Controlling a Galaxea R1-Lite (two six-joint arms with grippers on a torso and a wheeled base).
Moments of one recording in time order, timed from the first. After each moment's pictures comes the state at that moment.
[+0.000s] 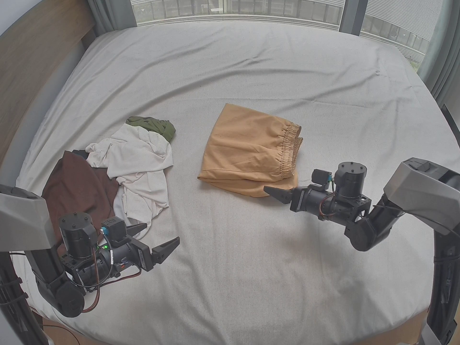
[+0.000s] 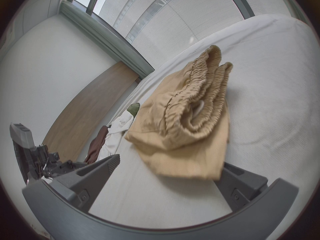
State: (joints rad) left arm -0.30 2.03 -0.20 -1.55 -0.28 -0.08; right arm 0.35 2.28 -0.91 -1.19 0.41 0.36
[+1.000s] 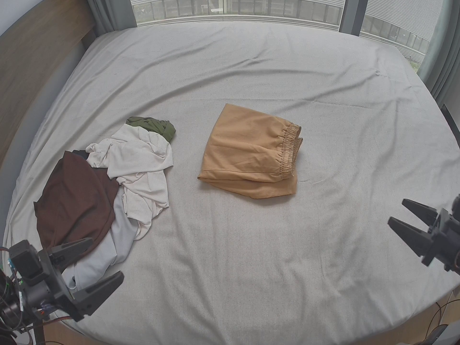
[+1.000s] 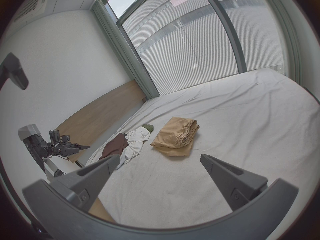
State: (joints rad) left arm -0.34 0.97 -0.02 -0.85 -0.32 -0.13; right arm 0.21 1.02 -0.13 -0.88 0.39 0.20
